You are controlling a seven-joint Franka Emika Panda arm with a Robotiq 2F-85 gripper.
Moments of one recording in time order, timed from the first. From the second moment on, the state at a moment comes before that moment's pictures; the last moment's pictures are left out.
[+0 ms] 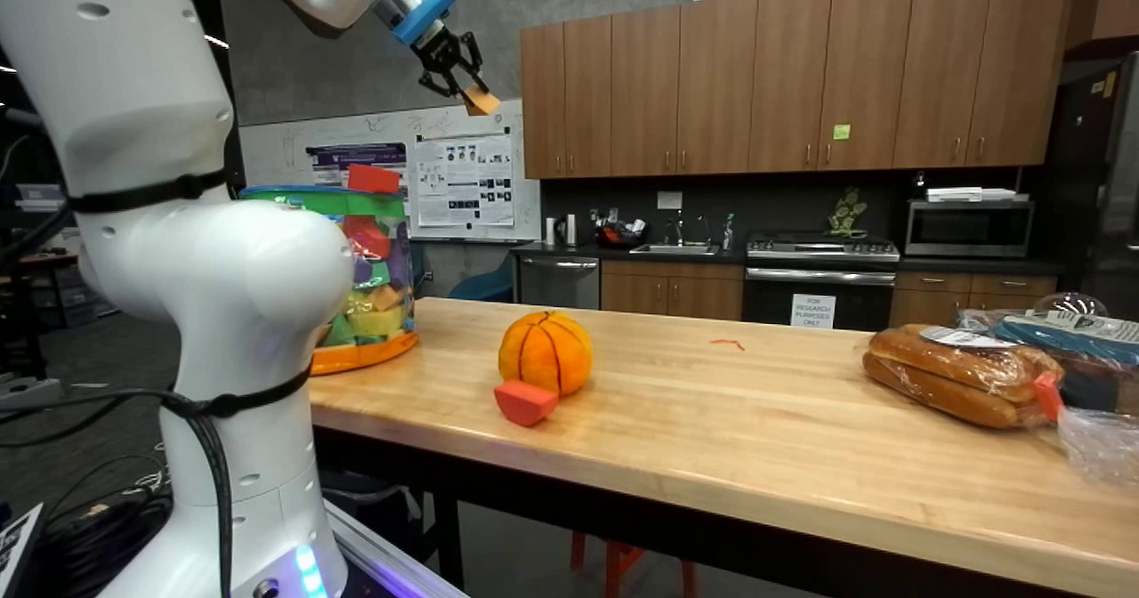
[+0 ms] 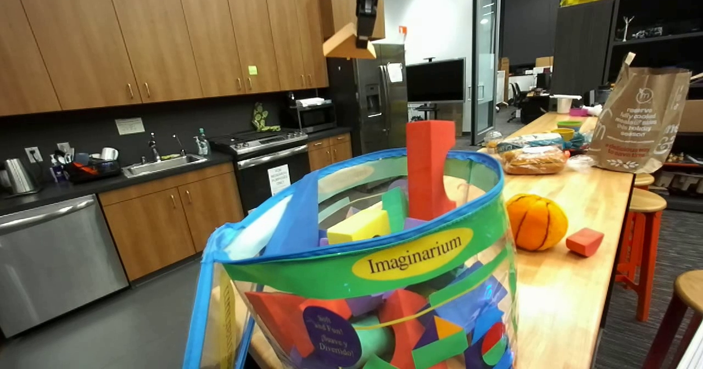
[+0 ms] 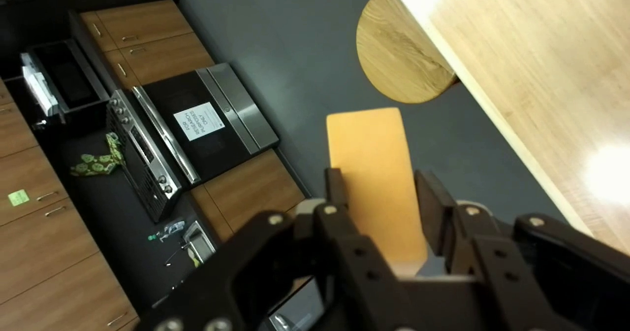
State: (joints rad) arm 0.20 -0.26 0.32 -1.81 -0.59 2.06 -0.29
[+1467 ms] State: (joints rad) arm 0.44 -0.45 0.29 -1.85 -0.20 1.74 -0.73
